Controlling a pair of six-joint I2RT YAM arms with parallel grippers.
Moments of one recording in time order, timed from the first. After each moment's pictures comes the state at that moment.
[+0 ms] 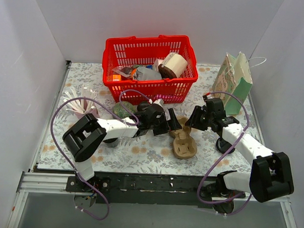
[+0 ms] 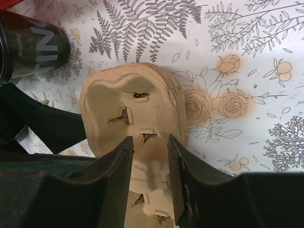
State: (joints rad) left arm -0.87 1.76 0.98 0.15 0.09 -1.03; right arm 0.34 1.25 0.74 -0.32 -0.23 0.55
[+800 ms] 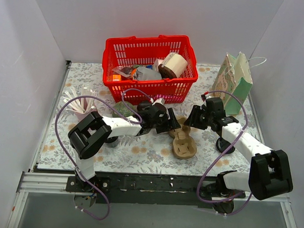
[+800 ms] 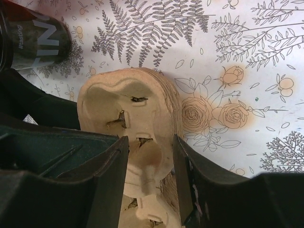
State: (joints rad) left arm -0.87 1.82 1.03 0.15 0.05 -1.03; right arm 0.33 1.27 0.74 -0.28 -0.25 0.49
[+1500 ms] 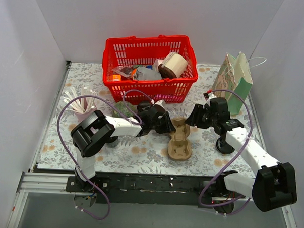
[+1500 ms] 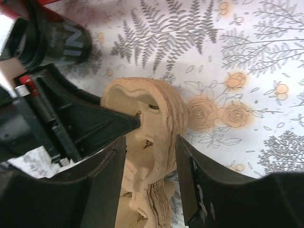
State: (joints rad) left arm -0.86 1.87 1.03 0.18 0.07 -0.95; right arm 0.33 1.17 0.74 -0.30 -0.25 0.46
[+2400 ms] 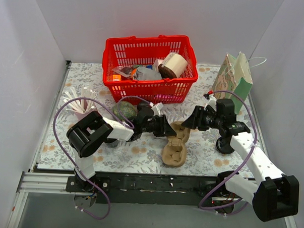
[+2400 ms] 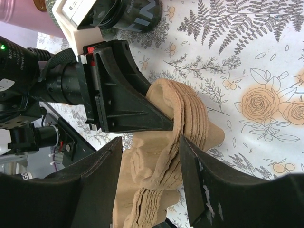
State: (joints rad) left arm -0.80 1.83 0.80 0.59 0.43 -0.99; right arm 0.28 1.05 0.72 -0.34 -0.58 0.44
